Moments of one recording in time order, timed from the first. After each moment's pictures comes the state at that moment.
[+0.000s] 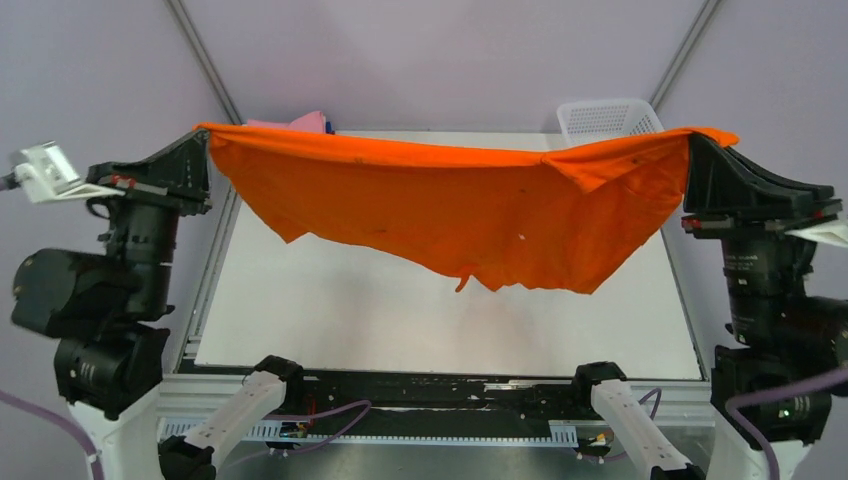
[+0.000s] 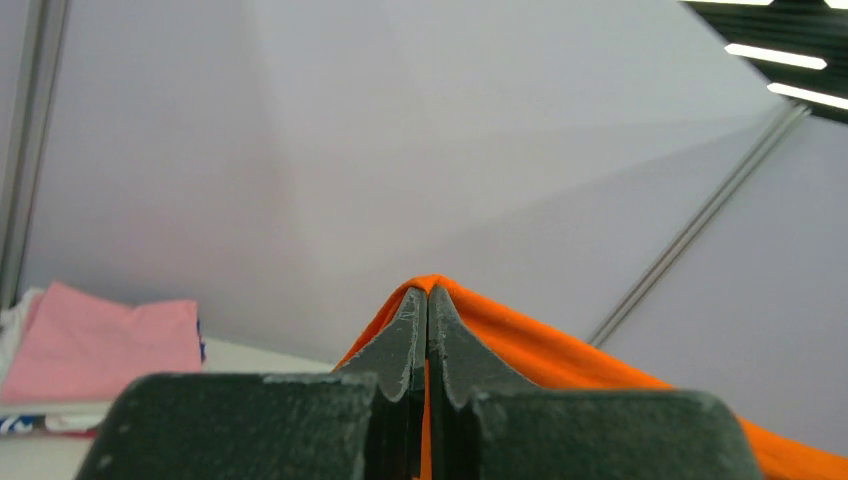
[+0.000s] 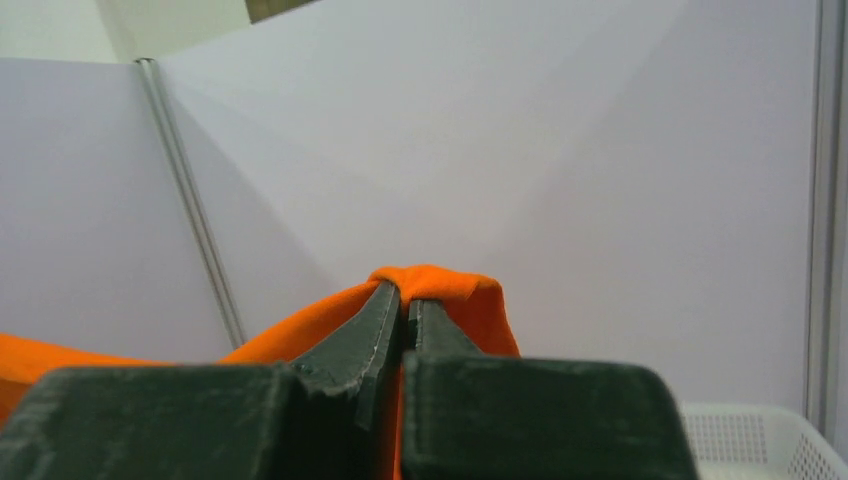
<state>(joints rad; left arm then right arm) -0.32 0.81 1.67 -0.51 -0.25 -0.47 0.10 0.72 1.59 -0.31 -0.06 0.33</state>
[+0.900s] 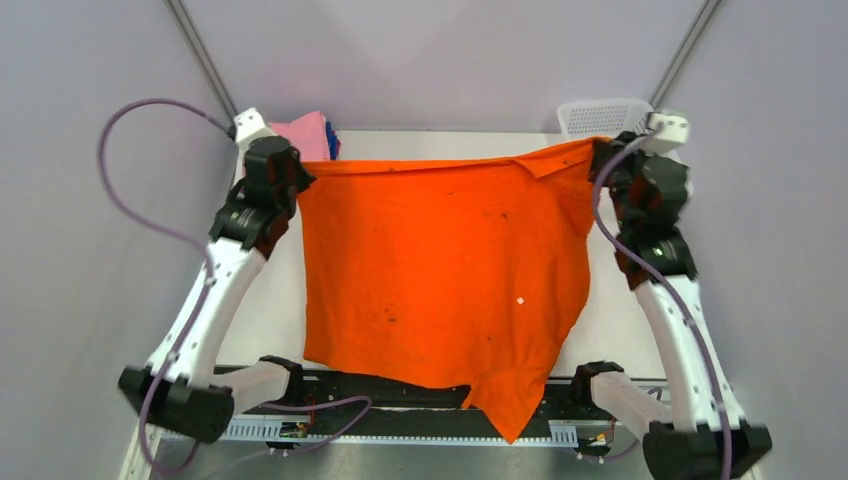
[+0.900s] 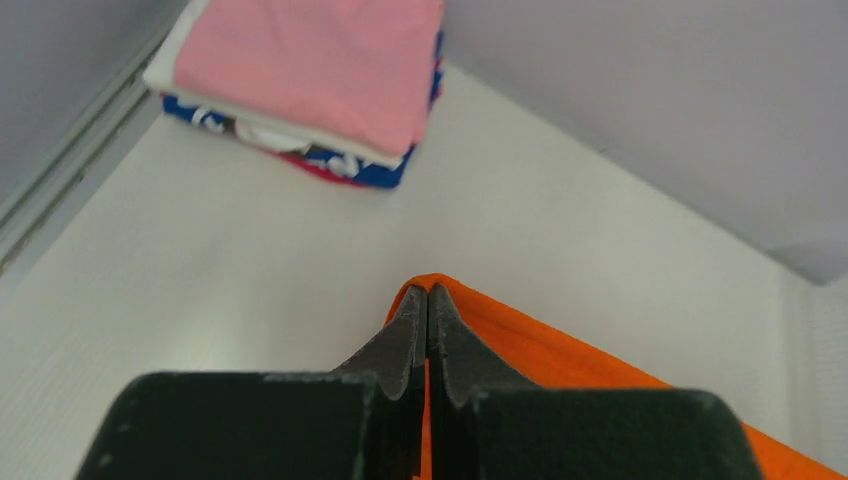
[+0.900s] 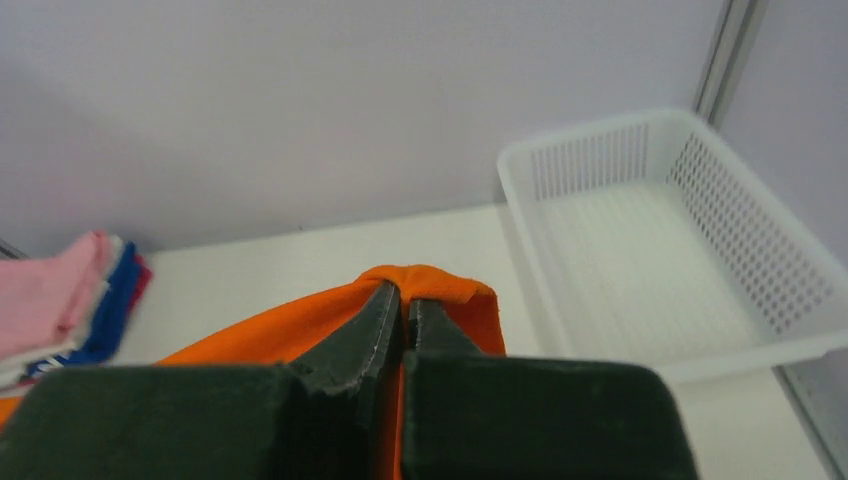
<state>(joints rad) -0.29 1.07 1.32 -0.51 -0.46 -0.53 0.10 0.93 1.17 -0.15 0.11 0.22</state>
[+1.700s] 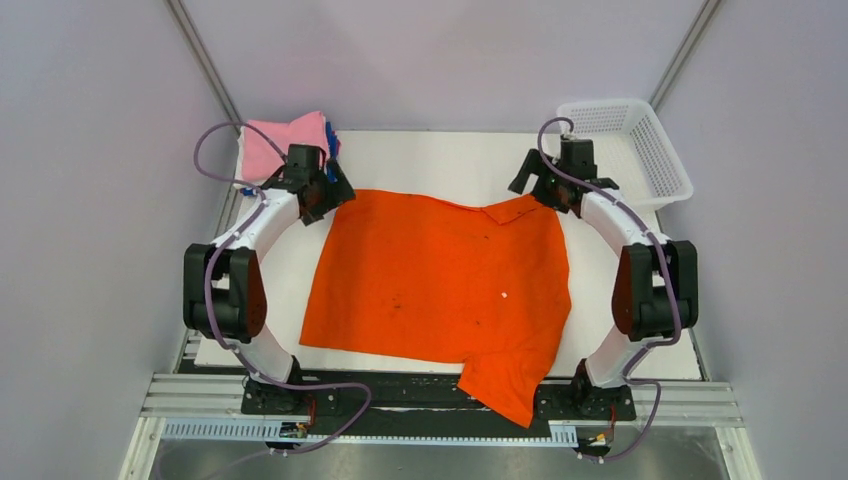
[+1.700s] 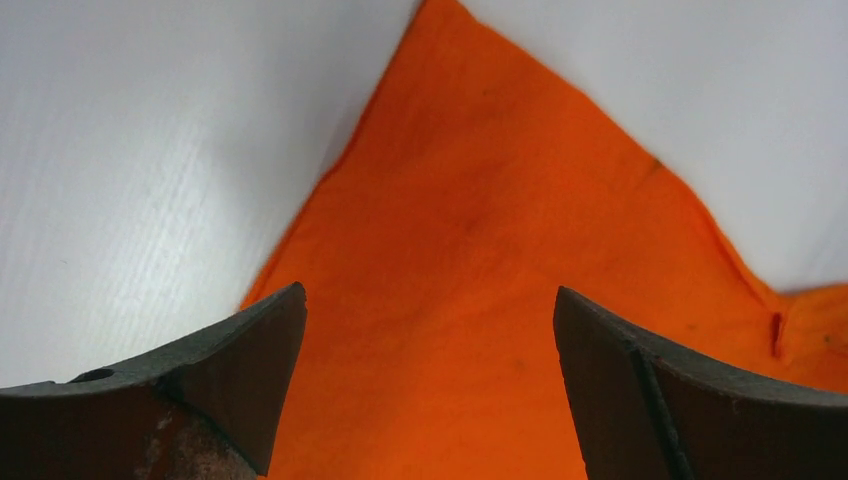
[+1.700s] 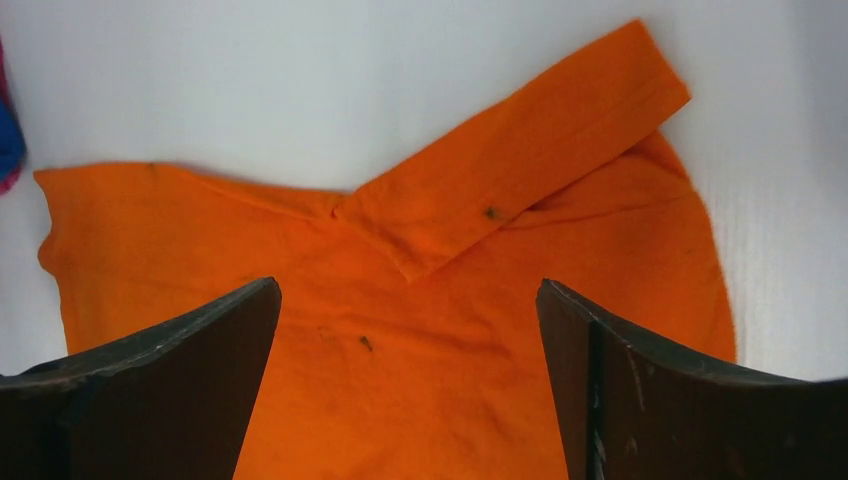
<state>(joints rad) -0.12 1.67 1.27 -0.45 -0.07 -0.64 0.10 1.69 1.27 -0.27 -0.14 0.46</state>
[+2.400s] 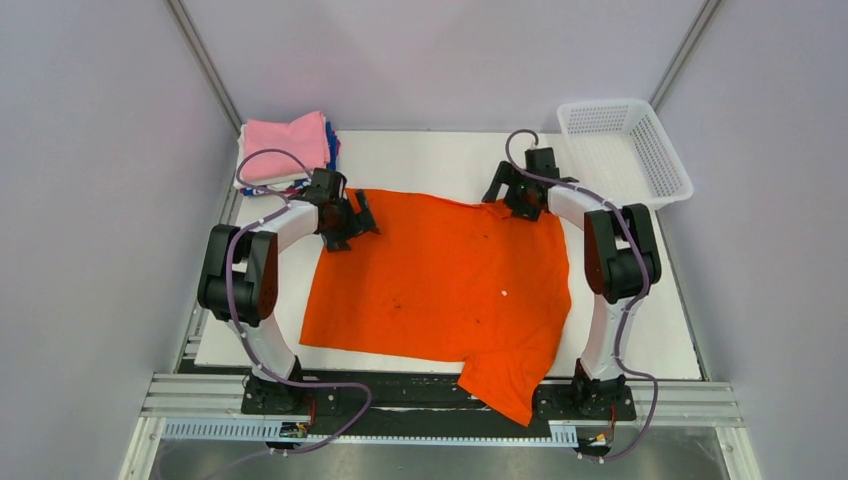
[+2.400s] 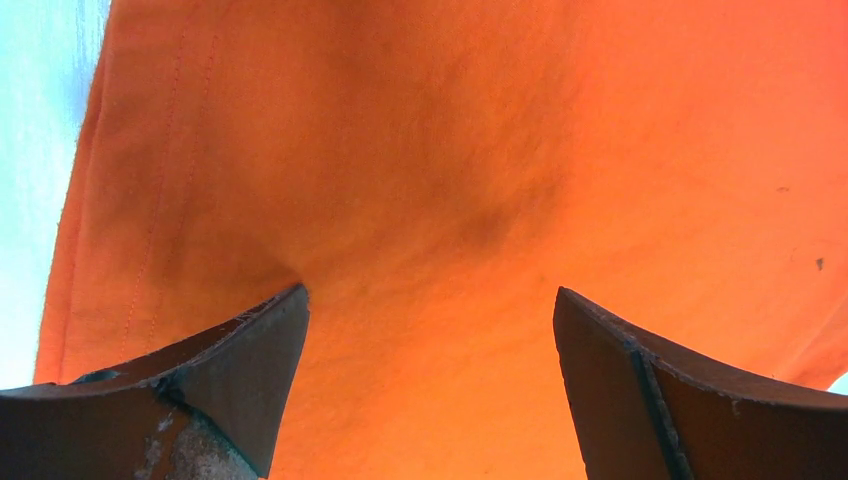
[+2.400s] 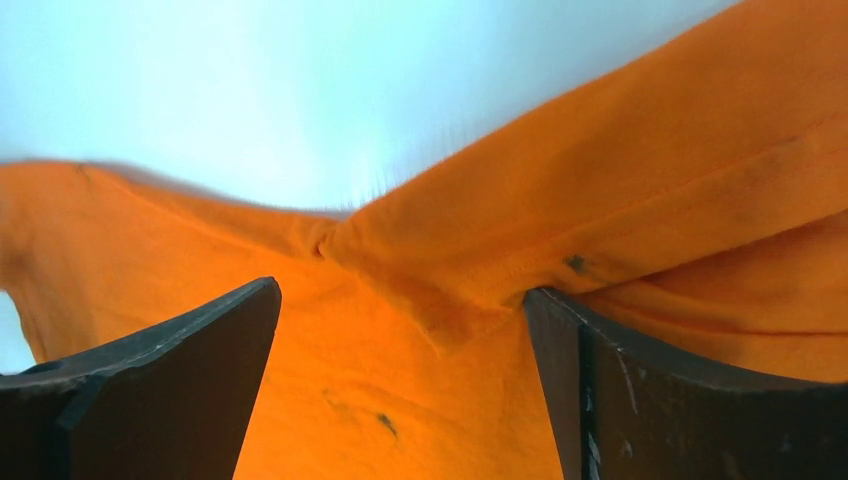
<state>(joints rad) -0.19 1.77 1.10 -0.36 0.17 -0.61 0.18 2.00 1.35 -0.24 -0.20 0.55</state>
